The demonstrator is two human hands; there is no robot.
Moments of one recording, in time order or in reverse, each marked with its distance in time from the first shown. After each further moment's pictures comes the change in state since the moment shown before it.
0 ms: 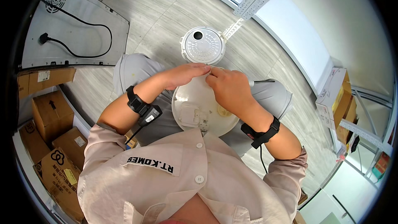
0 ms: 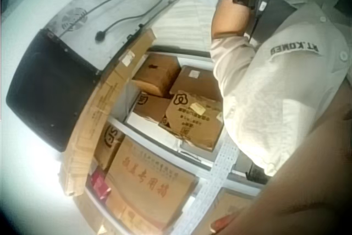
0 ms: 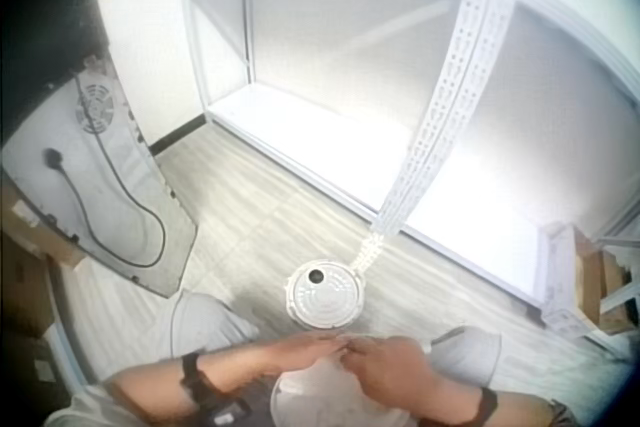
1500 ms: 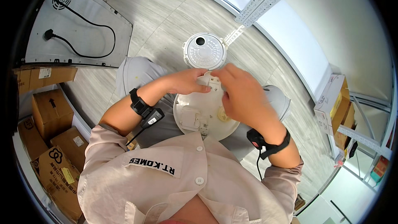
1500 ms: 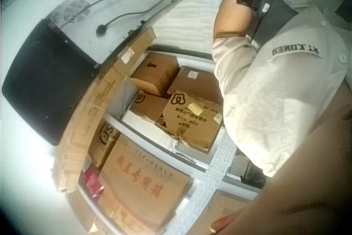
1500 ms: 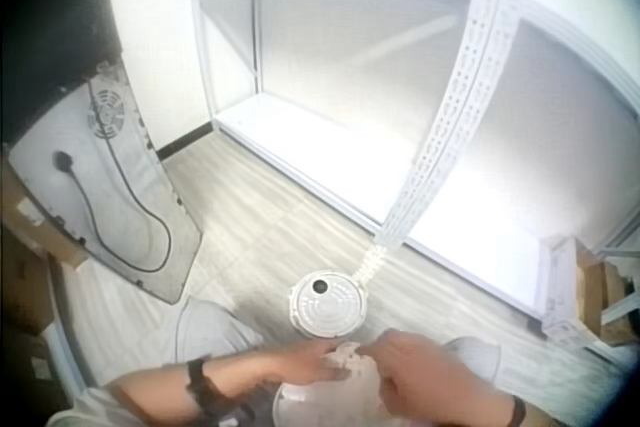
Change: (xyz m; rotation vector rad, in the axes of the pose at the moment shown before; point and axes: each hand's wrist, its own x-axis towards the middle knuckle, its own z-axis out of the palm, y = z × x) left_hand -0.007 0.007 0.002 0.206 0.004 0.084; right_hand 0.006 -0.017 -0.078 0.329 -0.026 0.167
